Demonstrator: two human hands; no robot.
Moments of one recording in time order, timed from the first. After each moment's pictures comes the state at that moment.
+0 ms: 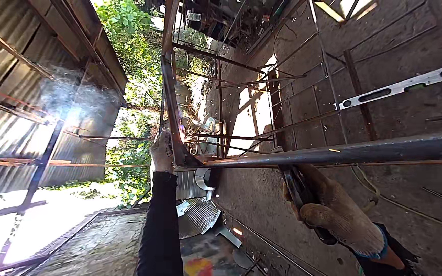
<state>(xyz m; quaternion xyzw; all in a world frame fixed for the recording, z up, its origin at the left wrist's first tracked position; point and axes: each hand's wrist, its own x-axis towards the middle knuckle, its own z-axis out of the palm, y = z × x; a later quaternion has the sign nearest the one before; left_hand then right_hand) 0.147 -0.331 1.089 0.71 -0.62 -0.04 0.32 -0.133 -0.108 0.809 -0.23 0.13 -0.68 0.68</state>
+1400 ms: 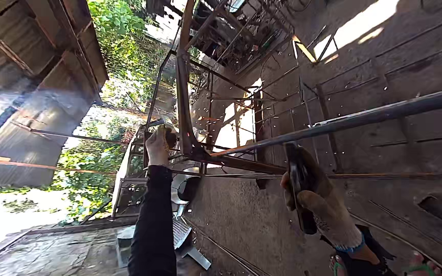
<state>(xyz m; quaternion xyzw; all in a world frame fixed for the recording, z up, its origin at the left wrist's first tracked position) 0.139 -0.325 1.088 0.68 -0.64 -0.10 0.34 -0.135 -0.087 0.833 -0.19 0.18 -0.74 0.62</state>
